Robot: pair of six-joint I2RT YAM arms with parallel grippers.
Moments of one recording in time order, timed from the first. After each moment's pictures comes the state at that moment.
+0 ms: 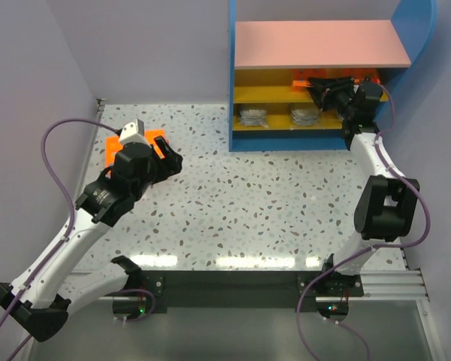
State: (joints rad) left arm -0.58 0.95 1.13 -0.65 -0.36 -0.75; right arm -0.11 1.73 1.39 0.27 -0.48 1.49
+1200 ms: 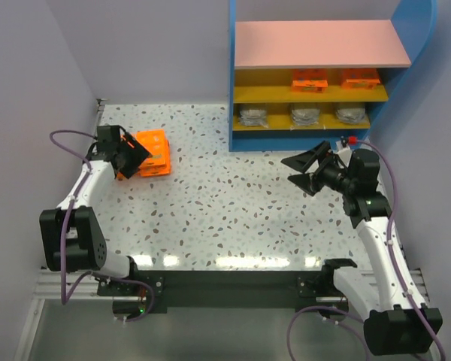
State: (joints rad) left arm 0.09 1.47 1.05 -0.43 0.07 -0.75; right arm 0.03 0.88 0.82 -0.34 -0.65 1.12
